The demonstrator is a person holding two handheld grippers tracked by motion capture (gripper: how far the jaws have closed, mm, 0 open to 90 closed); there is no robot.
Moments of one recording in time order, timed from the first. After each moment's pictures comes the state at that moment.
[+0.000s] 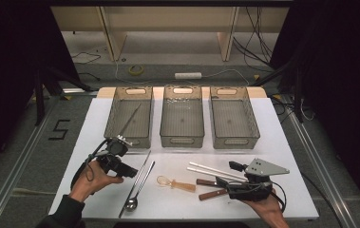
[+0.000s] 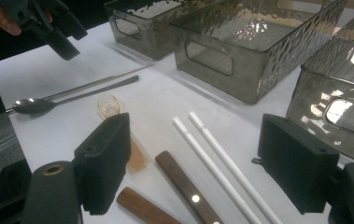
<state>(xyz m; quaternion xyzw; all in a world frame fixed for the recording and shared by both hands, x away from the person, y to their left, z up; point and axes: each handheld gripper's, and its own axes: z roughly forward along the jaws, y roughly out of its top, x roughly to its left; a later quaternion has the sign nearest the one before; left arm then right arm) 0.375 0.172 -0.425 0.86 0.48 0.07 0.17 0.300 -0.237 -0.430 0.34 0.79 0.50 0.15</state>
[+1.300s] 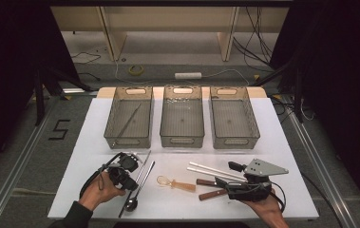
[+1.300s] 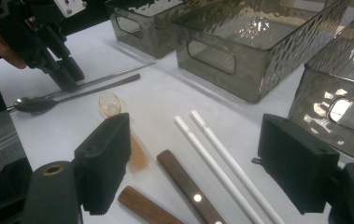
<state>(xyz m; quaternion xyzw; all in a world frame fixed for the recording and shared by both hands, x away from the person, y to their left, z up) 0.360 0.149 -0.460 0.90 0.42 0.02 0.10 0.300 -0.235 -0.431 0.34 0.79 0.49 0.15</state>
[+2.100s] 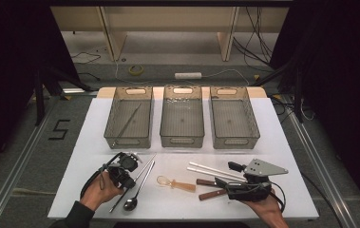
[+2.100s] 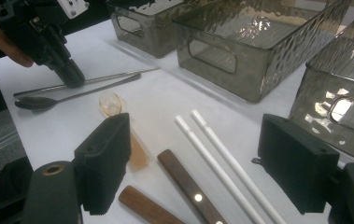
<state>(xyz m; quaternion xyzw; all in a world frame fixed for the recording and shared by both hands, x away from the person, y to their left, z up) 0.363 0.151 -0.462 0.90 0.43 0.03 0.10 0.300 -0.235 -0.431 0.34 0.79 0.49 0.15</state>
